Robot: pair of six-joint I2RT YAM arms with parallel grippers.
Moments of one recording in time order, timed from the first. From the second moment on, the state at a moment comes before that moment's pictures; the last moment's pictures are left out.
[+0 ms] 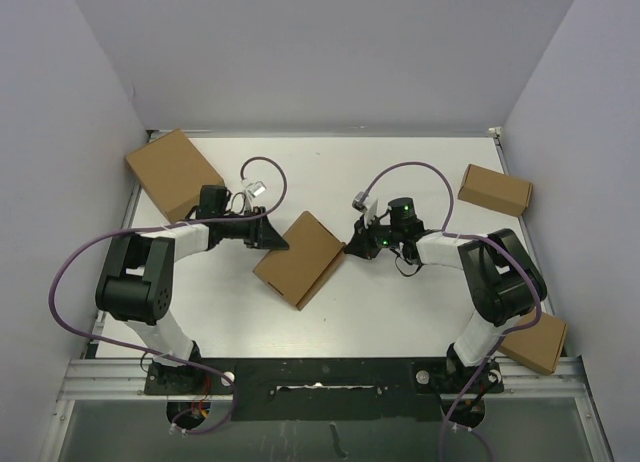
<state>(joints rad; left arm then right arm) -0.18 1.71 0.84 0.06 1.05 -0.27 0.39 1.71 0.75 0.26 -0.69 -0.12</state>
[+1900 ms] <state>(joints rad) -0.16 1.76 0.85 0.03 1.04 -0.29 0.29 1.83 0.82 0.31 -0.85 0.01</state>
